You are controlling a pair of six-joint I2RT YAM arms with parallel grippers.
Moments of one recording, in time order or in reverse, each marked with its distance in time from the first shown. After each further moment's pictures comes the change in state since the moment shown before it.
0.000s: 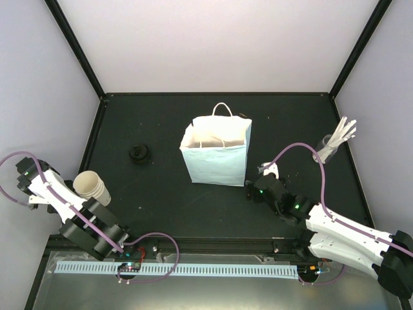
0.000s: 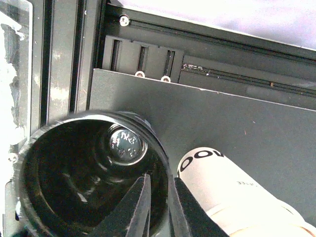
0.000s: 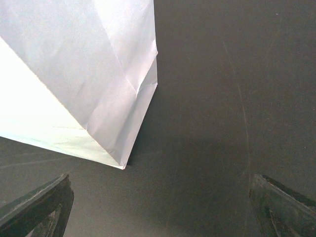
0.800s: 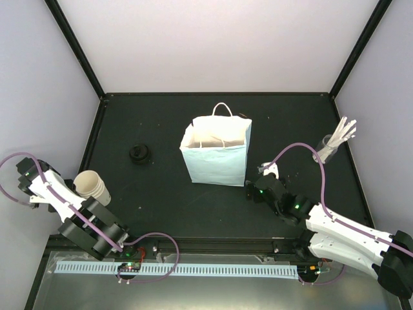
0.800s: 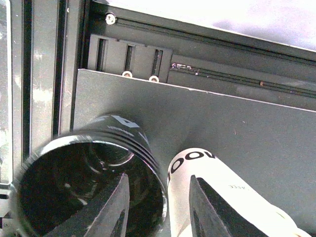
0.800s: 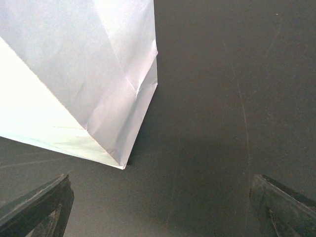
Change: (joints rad) left arm 0.000 0.005 -0.018 0.042 0.031 -0.001; right arm 0.000 0.000 0.000 0.000 0.000 0.000
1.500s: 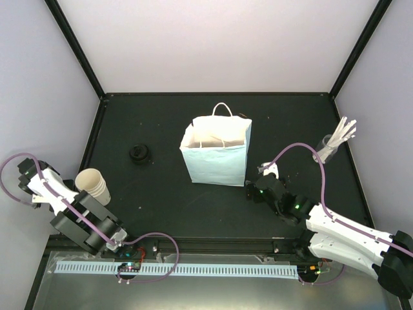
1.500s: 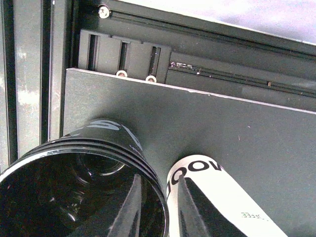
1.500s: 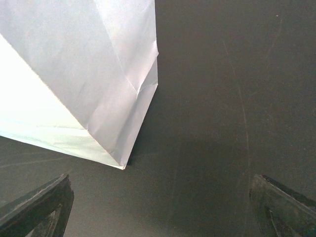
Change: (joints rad) left arm 0.000 0.065 -0.015 0.041 0.014 -0.002; right arm 0.000 -0.002 0.000 0.000 0.000 -0.007
